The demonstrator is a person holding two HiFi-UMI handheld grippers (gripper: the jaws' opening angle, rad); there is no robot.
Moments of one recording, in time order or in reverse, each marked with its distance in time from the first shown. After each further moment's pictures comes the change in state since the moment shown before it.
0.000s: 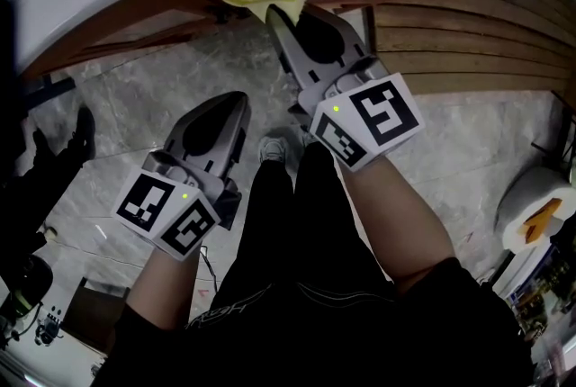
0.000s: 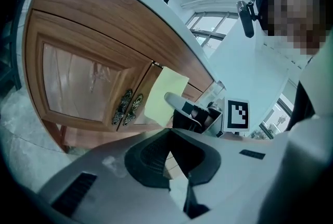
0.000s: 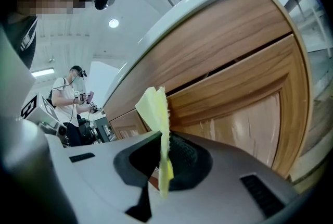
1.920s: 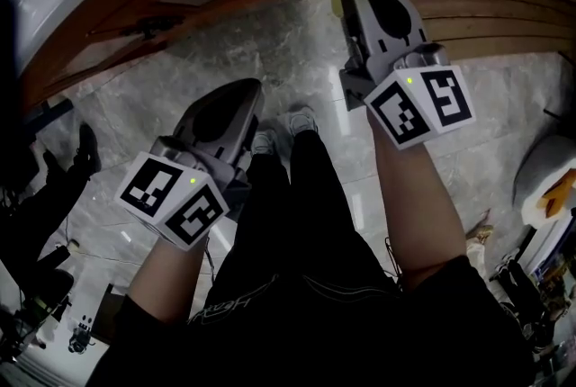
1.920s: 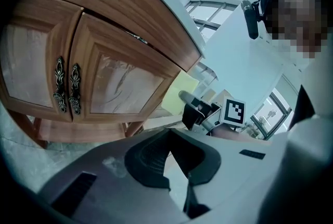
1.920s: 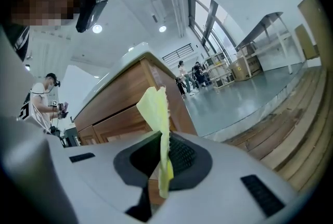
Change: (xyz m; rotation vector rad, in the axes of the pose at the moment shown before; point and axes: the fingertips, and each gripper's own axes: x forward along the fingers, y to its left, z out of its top) left arm 0.115 -0.105 -0.034 0.024 0.131 -0.085; right arm -0.155 -0.185 0.037 0.062 -0.155 -0.291
